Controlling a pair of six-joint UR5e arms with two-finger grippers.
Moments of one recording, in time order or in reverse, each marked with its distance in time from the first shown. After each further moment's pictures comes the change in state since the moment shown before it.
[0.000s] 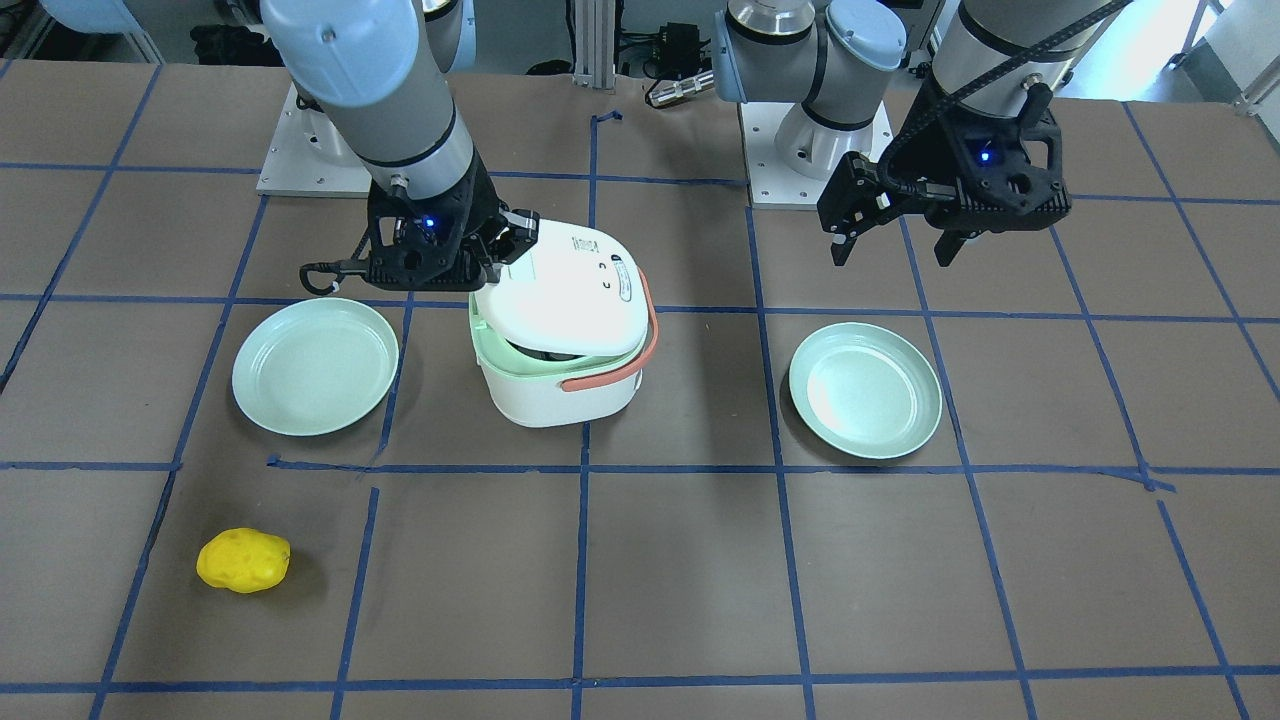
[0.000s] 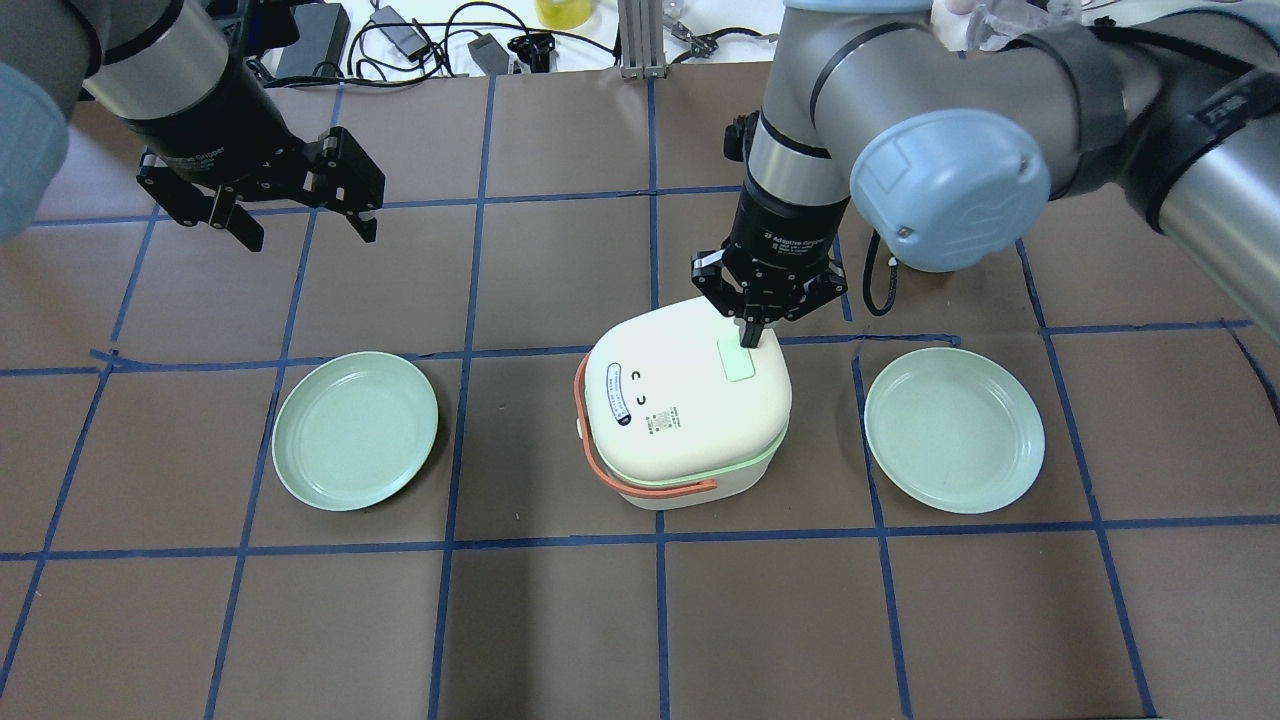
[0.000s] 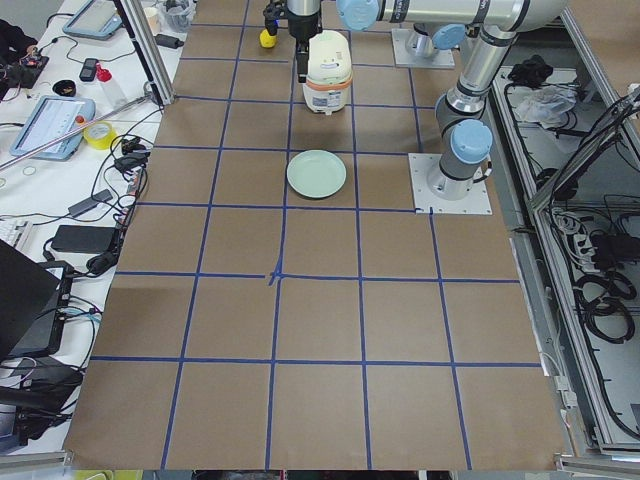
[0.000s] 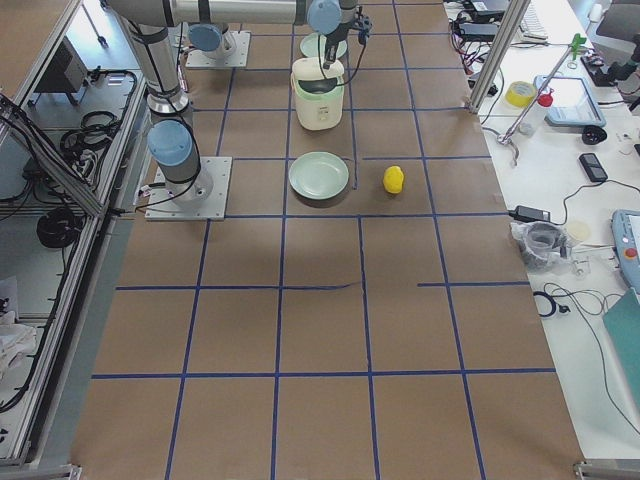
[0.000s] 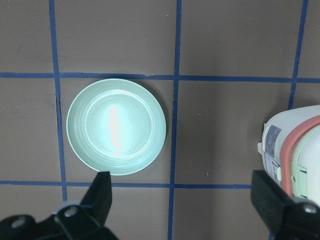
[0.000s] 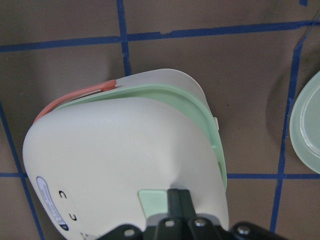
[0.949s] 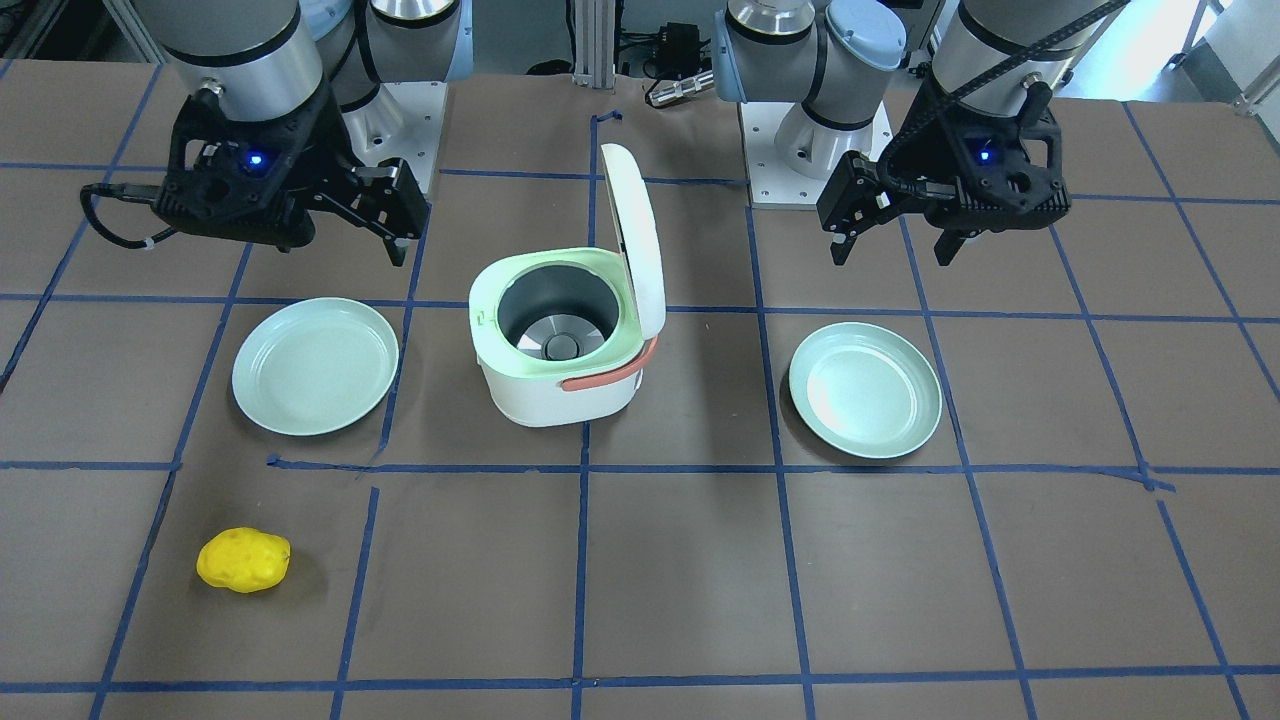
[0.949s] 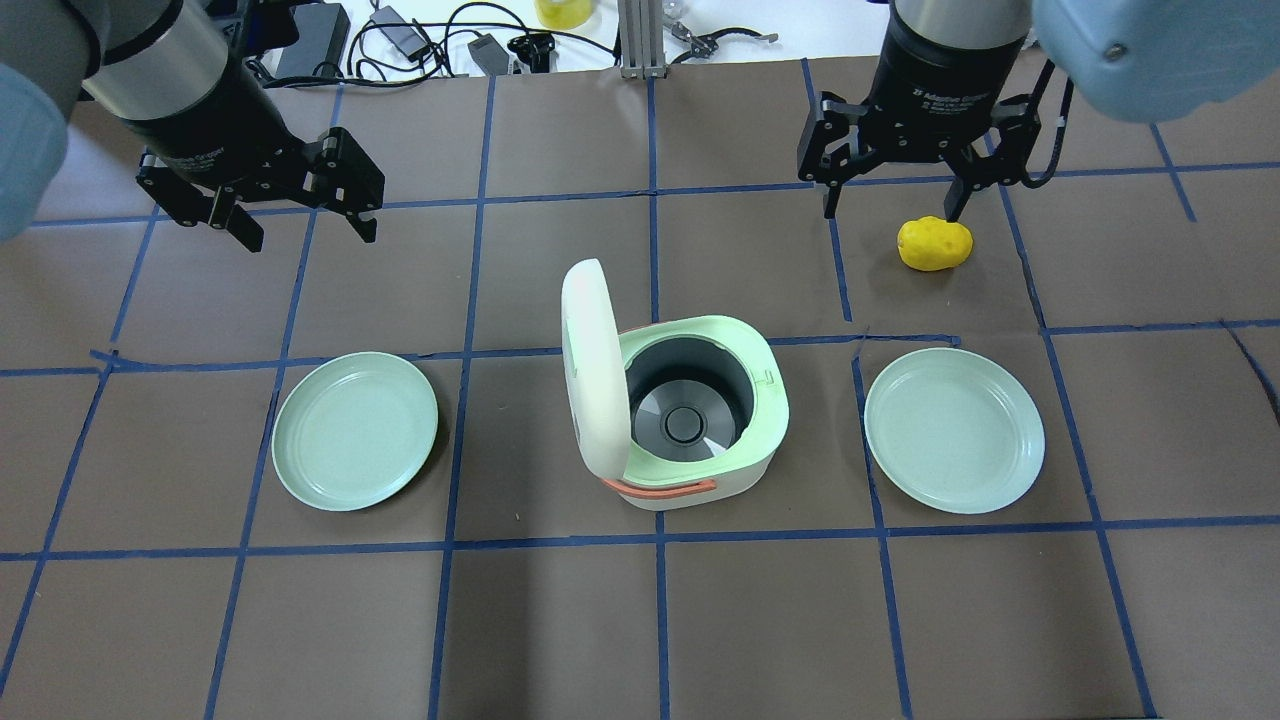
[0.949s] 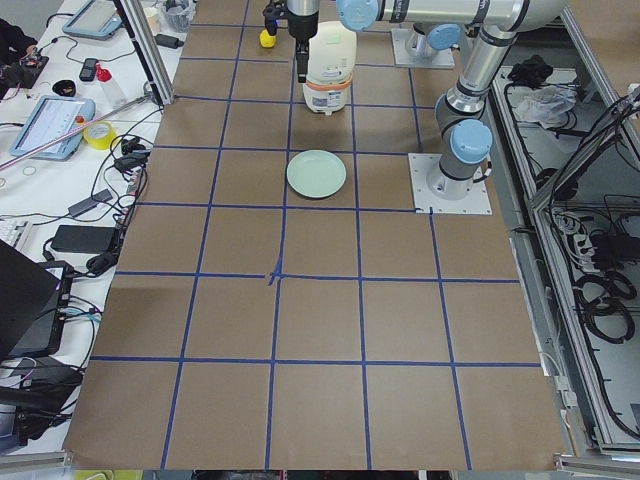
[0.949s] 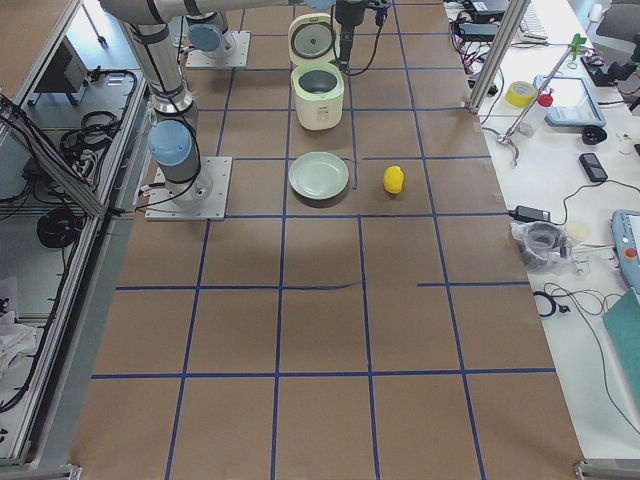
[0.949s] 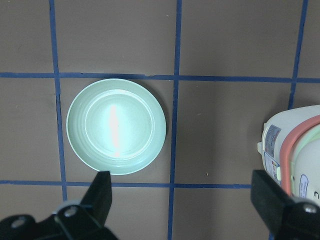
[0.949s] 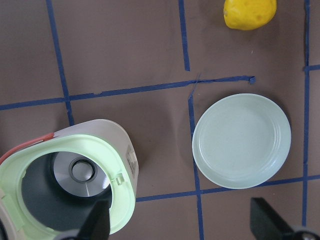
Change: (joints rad) left arm 0.000 0.000 0.000 0.000 0.000 0.000; right arm -0.135 -0.027 -0.126 0.086 -0.177 -0.077
